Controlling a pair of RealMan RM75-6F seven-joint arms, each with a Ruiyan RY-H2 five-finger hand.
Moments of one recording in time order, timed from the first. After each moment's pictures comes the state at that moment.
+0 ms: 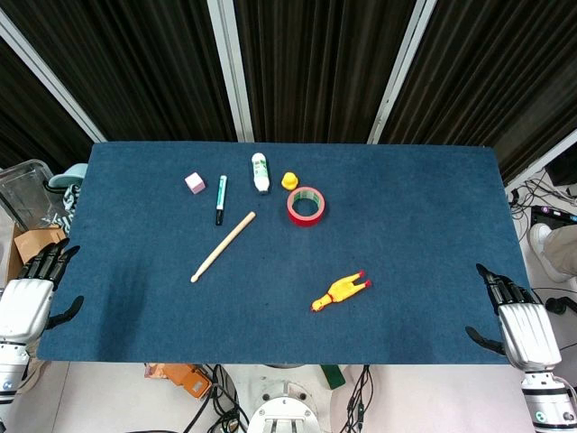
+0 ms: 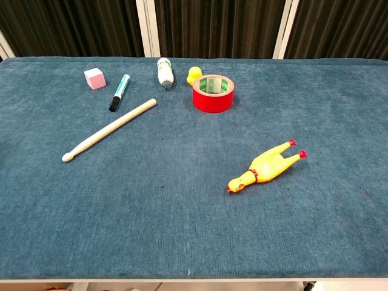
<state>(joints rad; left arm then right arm) -0.10 -1.09 -0.01 -1.60 1.55 1.48 -0.03 0.02 -1.05 -0.01 -1.85 -1.62 1.51 -0.20</state>
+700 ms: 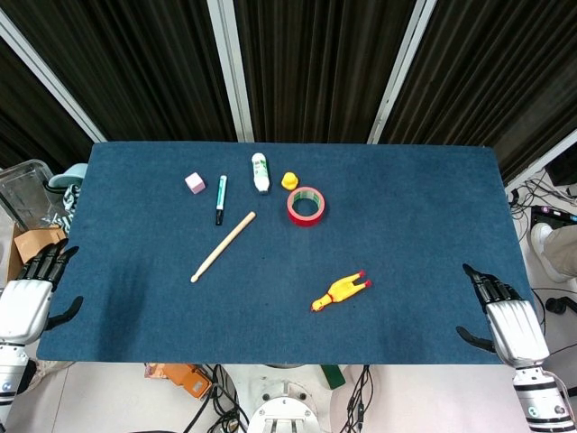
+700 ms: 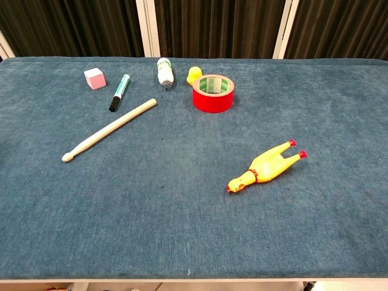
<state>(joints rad) -0.09 -1.08 -0.01 -1.60 1.55 1.49 -0.03 0.06 -1.07 -0.01 -1.82 -1.64 1.47 -0.18</state>
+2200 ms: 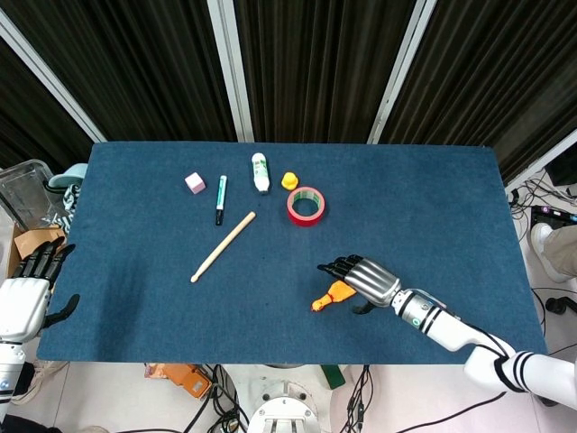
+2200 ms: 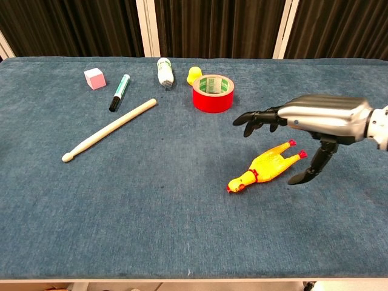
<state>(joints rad) -0.10 -1.08 -0.02 -1.59 1.54 1.49 -0.02 0.71 -1.43 -0.02 -1.34 -1.79 0.91 0.23</state>
